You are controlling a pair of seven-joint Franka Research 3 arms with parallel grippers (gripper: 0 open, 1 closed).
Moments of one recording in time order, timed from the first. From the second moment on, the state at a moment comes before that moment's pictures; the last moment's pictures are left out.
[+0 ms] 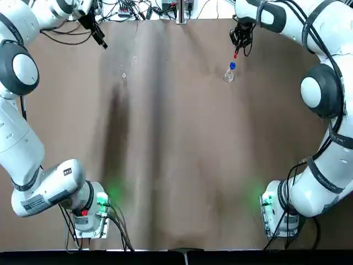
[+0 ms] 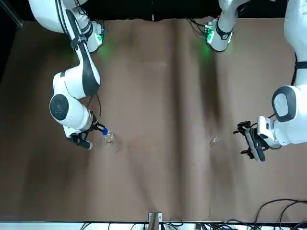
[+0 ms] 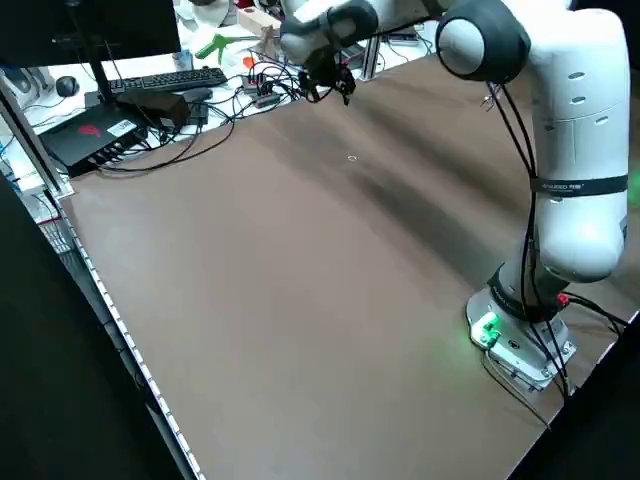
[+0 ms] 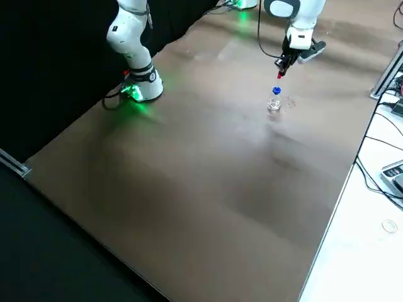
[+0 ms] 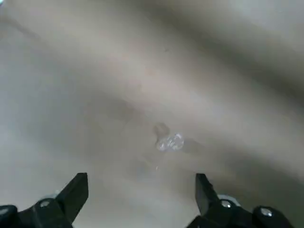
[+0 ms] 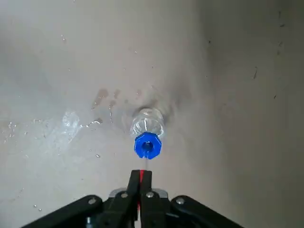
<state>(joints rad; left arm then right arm) 0.36 0.52 -0.42 -1.58 -0.14 2.03 1.10 0.42 0.44 -0.13 -1.62 0.14 1.94 0.57</state>
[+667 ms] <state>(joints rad) 0.32 0.34 -0.44 -1.56 0.03 1.96 0.44 0.42 0.45 -0.13 -1.62 0.14 1.96 0.56</state>
